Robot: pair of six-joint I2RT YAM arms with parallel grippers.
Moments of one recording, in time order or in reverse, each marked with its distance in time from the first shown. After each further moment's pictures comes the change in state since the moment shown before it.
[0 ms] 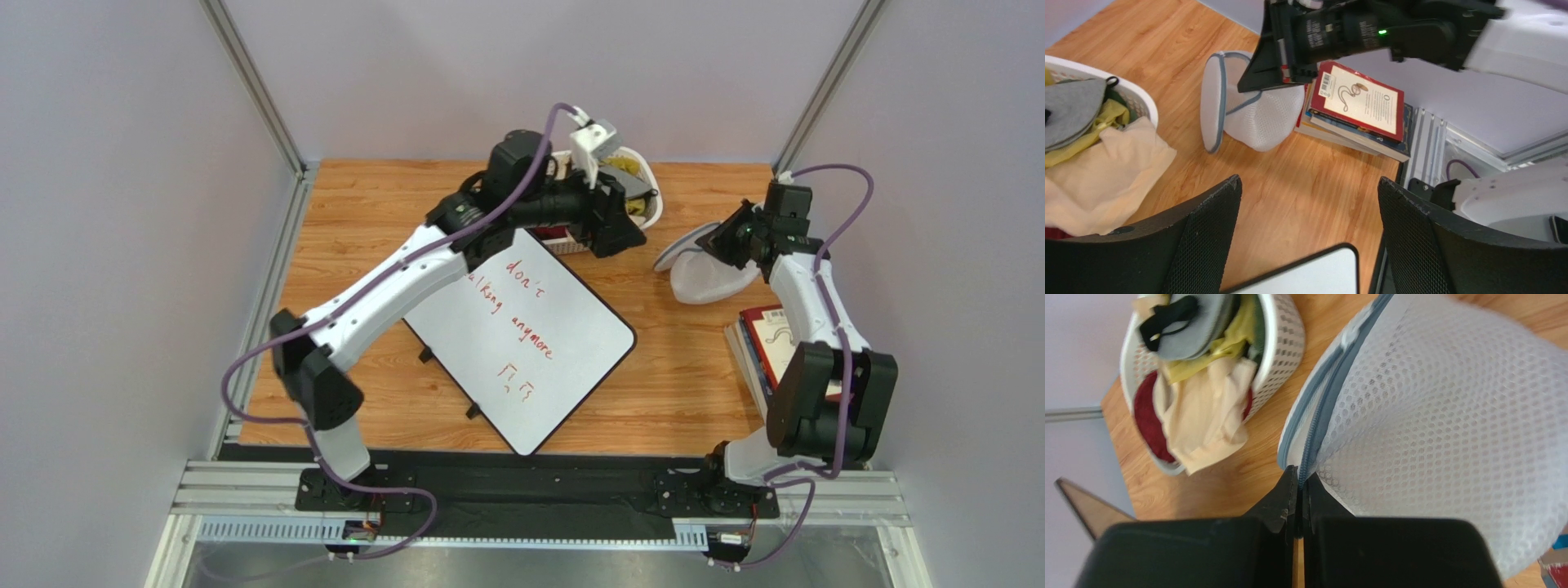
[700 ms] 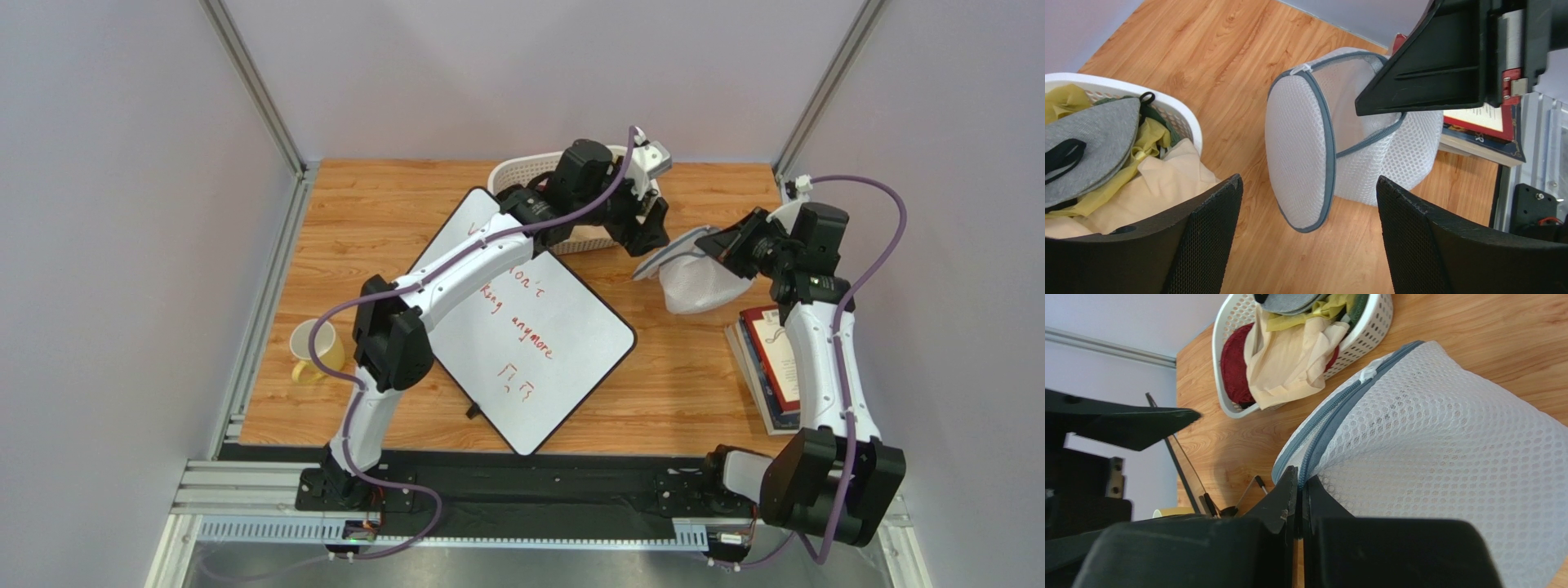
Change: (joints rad) left arm -0.019 0.415 0.315 -0.024 -0.053 0.218; right arm -0.059 -0.323 -0.153 0.040 -0.275 -0.070
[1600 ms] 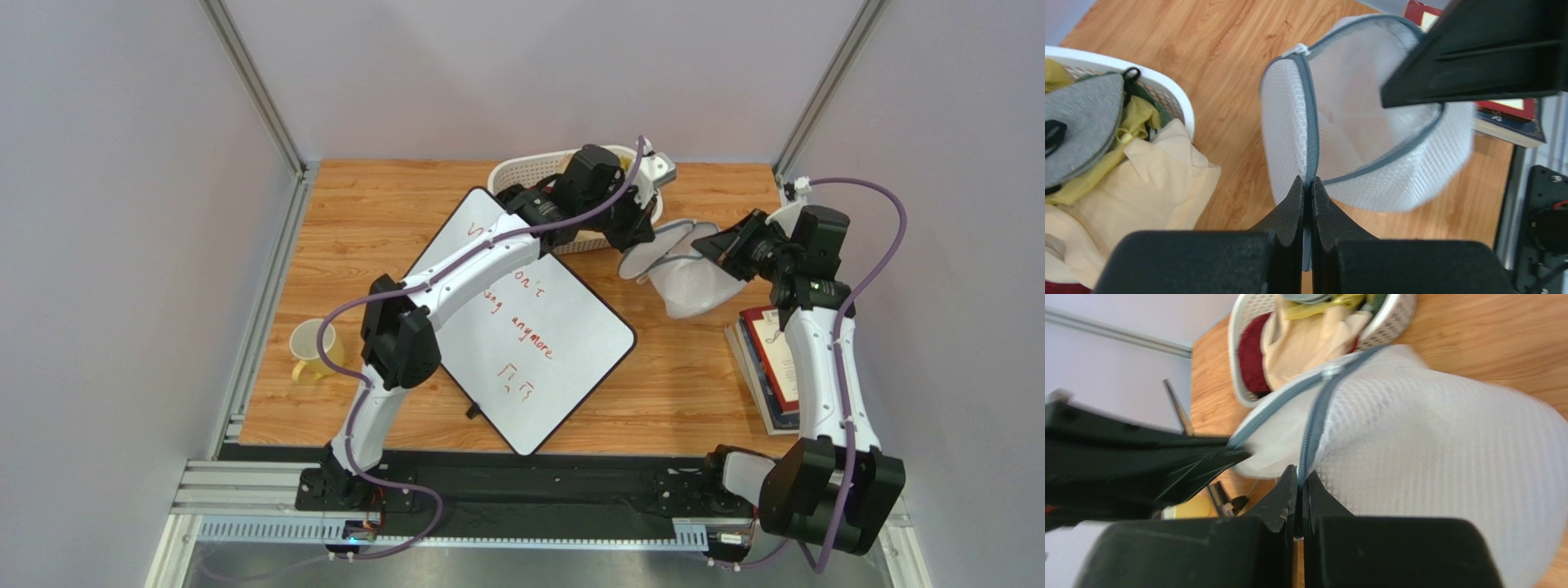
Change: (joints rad) left arm -0.014 0.057 0.050 -0.087 -0.022 0.050; right arm 0.000 -0.055 -0.027 0.019 -0.072 0.027
